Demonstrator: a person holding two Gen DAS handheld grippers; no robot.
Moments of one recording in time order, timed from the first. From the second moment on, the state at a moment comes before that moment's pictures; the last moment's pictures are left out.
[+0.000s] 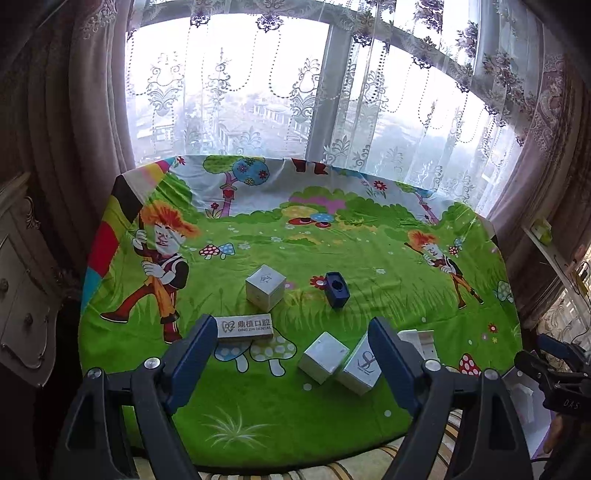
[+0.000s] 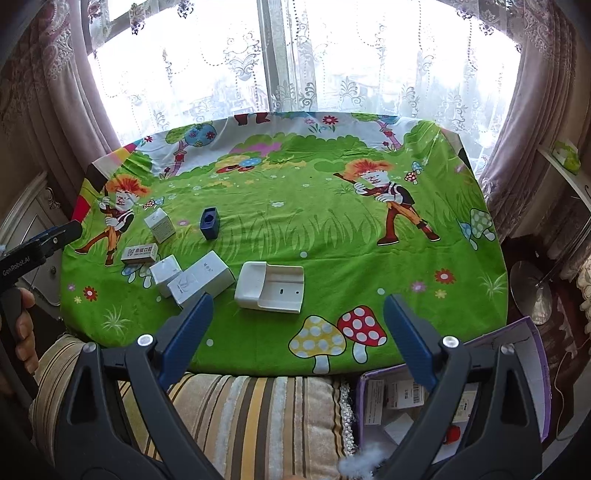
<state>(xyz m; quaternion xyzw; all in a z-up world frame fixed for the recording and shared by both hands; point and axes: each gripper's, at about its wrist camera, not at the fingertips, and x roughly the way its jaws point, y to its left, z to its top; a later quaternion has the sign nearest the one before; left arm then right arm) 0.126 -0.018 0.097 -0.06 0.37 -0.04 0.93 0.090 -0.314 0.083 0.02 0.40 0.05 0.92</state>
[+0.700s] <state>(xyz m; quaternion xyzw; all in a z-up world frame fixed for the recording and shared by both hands) 0.226 0.025 0.003 -0.12 0.48 0.01 0.87 0.165 -0.258 0.013 -0.02 0.48 0.09 0.87</state>
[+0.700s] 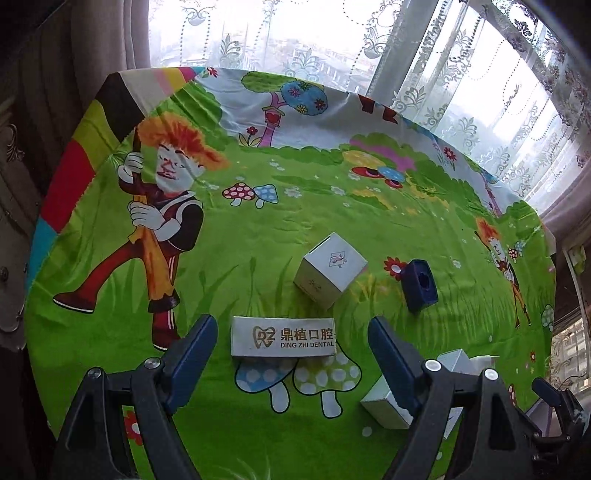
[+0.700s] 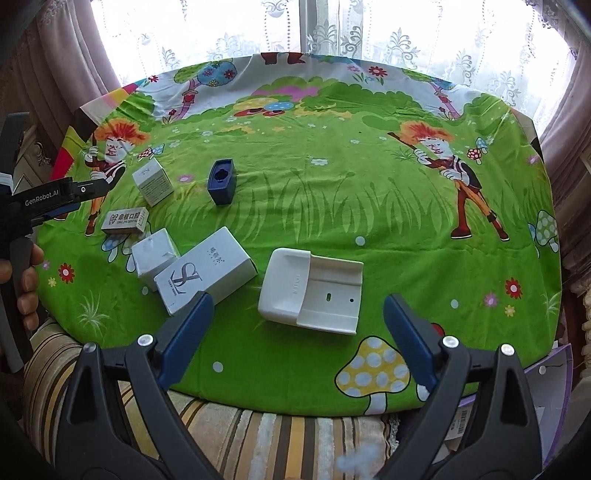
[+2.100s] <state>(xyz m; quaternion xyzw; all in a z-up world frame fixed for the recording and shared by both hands) 0.218 0.005 -0.024 -0.06 0.49 0.04 0.87 0.178 -0.246 -0.027 -0.04 0.51 0.09 0.85</state>
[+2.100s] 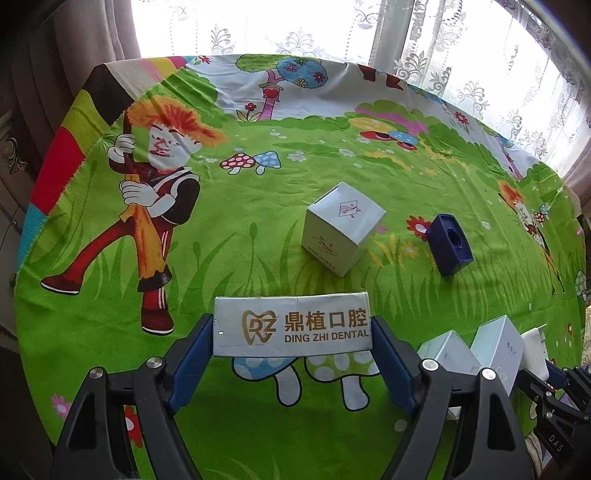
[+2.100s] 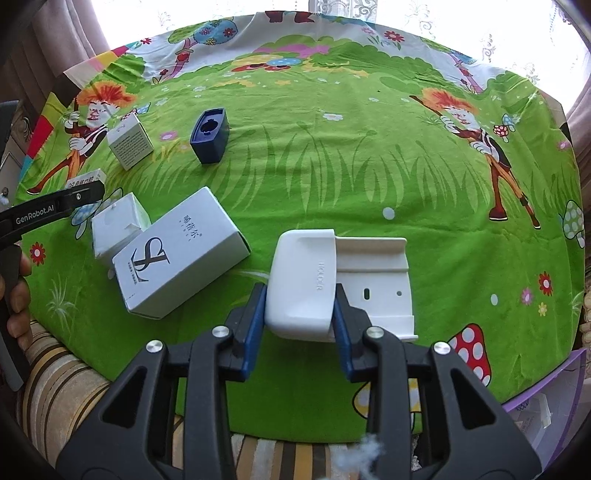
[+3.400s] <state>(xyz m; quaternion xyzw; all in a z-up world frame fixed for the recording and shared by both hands) 0.084 -0.115 0.046 -0.08 0.45 -0.10 0.88 0.046 -0.324 0.038 0.02 0.44 0.07 0.89</state>
